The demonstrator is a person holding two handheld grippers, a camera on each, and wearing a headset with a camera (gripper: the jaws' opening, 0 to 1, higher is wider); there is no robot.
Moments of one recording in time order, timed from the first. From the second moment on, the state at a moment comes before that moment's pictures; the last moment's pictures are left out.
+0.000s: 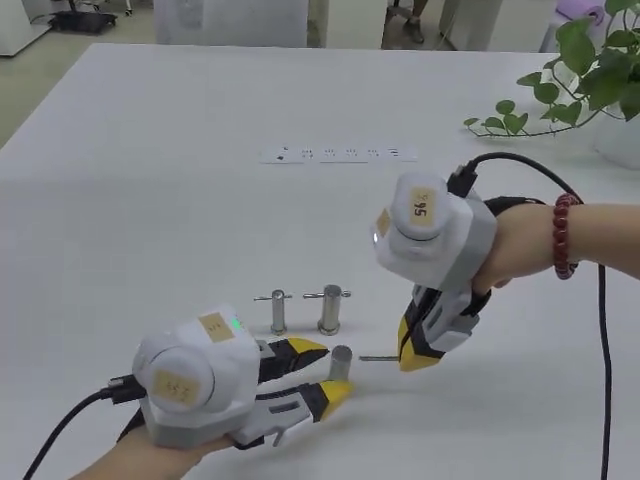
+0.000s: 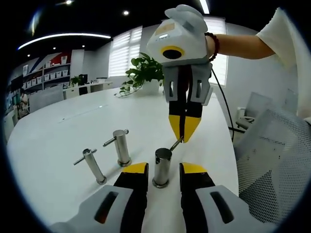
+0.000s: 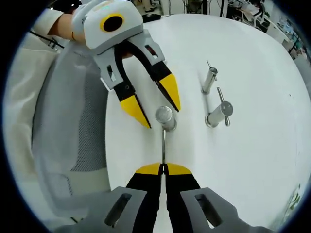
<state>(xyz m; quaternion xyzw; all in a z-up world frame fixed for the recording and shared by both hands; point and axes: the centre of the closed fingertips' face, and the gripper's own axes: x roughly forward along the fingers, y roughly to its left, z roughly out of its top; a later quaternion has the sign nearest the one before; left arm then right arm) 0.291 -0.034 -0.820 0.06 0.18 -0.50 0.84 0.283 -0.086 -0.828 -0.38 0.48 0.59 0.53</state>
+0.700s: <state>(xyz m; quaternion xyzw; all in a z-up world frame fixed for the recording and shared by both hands) 0.292 -0.038 -0.828 0.06 0.19 -0.51 0.84 0.280 -0.076 -0.828 -0.37 0.48 0.59 0.53</state>
